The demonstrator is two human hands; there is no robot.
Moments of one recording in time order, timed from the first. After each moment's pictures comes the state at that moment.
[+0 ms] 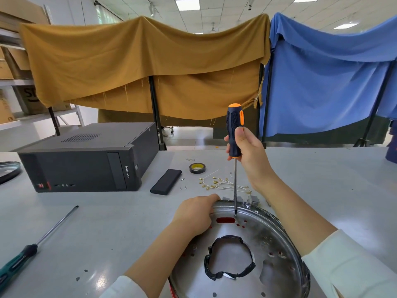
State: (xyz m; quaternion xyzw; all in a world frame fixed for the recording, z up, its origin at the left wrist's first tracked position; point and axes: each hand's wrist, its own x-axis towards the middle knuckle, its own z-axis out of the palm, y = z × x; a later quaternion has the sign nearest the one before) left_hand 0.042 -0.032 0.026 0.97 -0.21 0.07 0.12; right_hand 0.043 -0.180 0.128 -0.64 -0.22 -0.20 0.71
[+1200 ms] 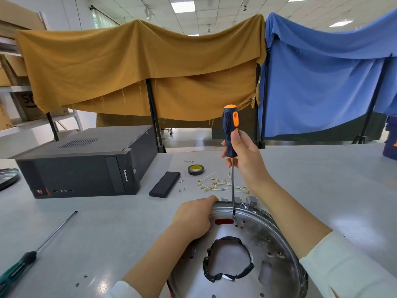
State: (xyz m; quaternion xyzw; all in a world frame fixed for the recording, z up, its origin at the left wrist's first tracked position) left_hand 0.038 -0.033 0.027 0.97 -0.21 0.06 0.10; right_hand 0.041 -0.180 0.124 -0.63 -0.21 -0.19 0.73
